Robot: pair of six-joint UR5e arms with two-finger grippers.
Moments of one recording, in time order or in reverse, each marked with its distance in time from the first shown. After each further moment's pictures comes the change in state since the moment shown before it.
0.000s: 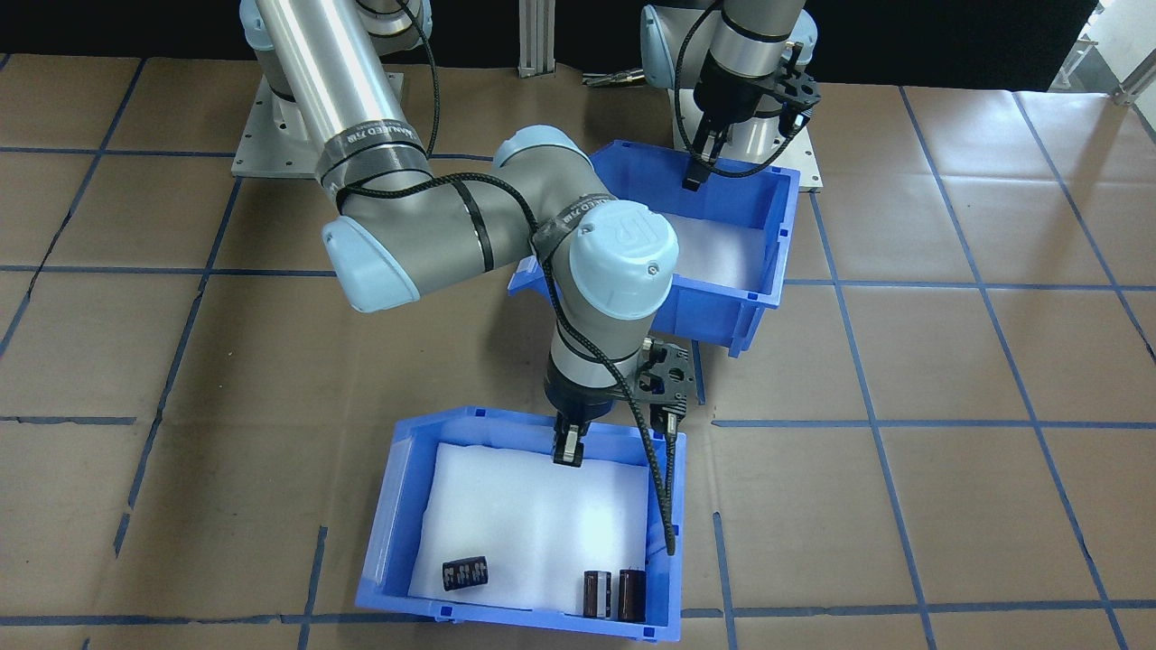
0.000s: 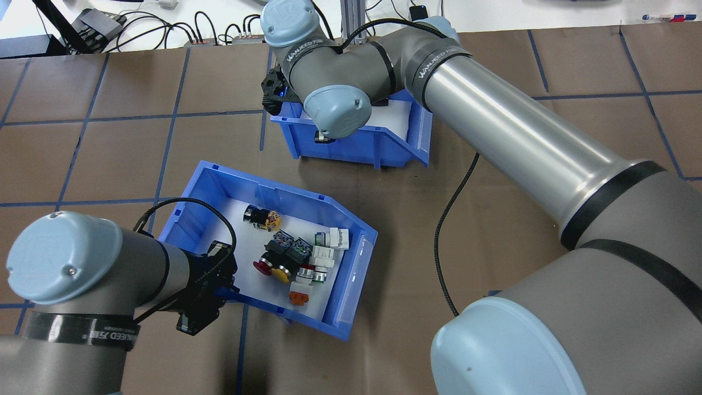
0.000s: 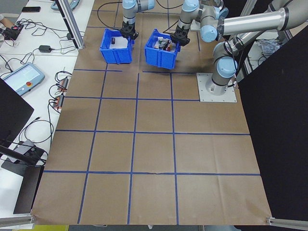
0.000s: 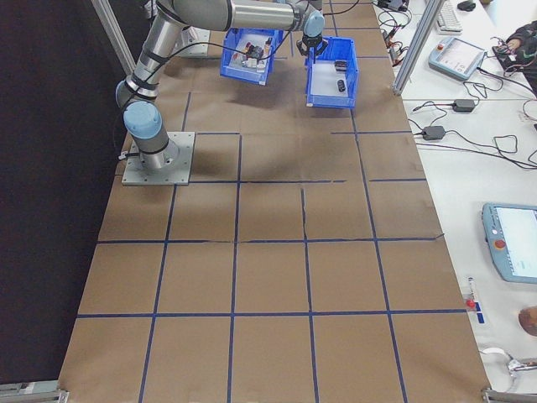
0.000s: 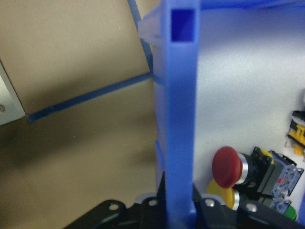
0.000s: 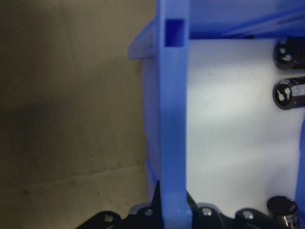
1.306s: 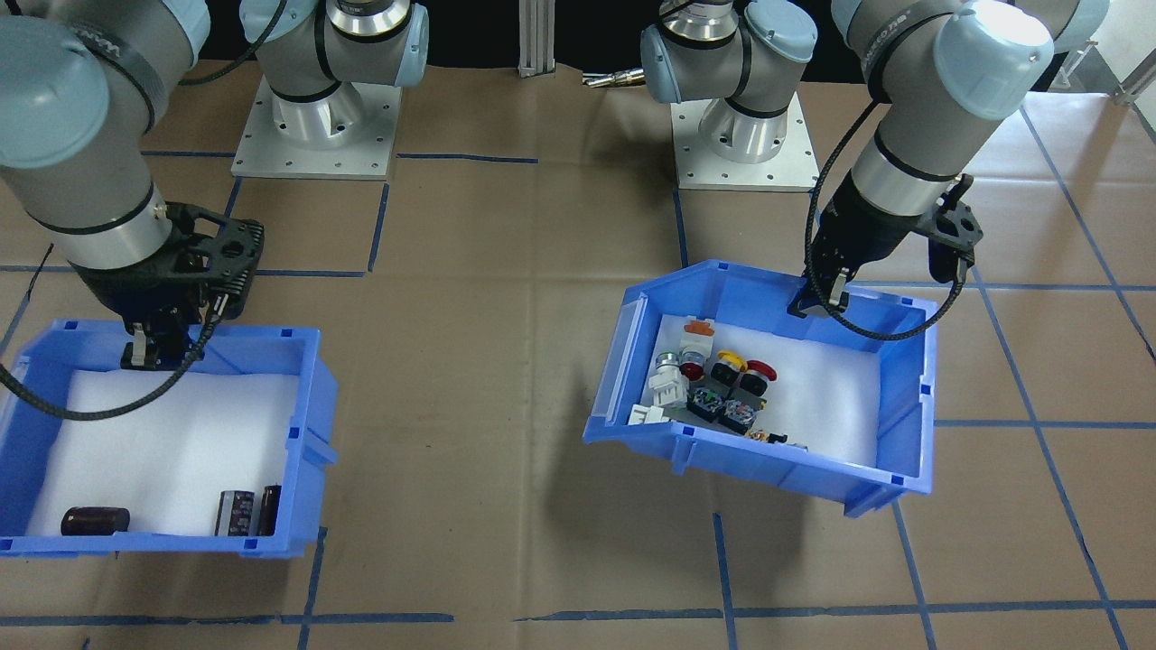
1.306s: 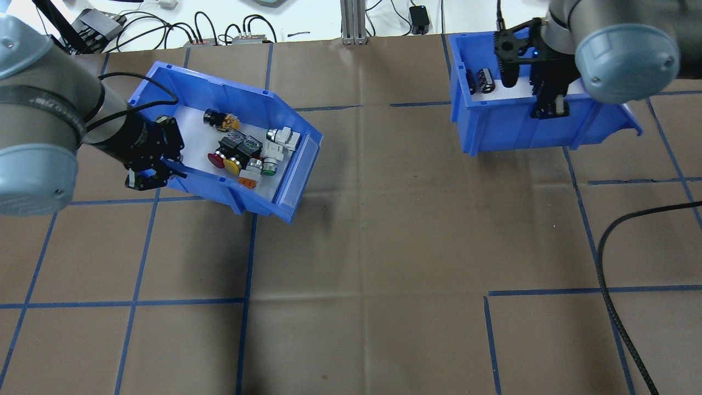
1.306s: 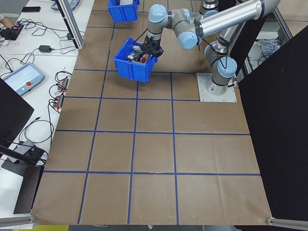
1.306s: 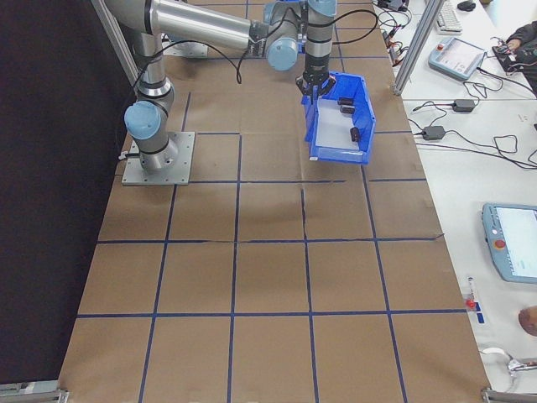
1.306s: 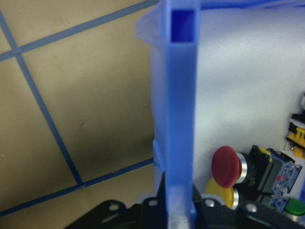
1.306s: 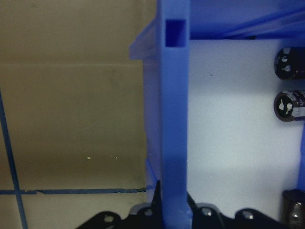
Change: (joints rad) left arm 0.116 -0.534 0.471 0.047 -0.016 0.085; right arm -0.548 -0.493 0.443 0.040 0.014 -0.722
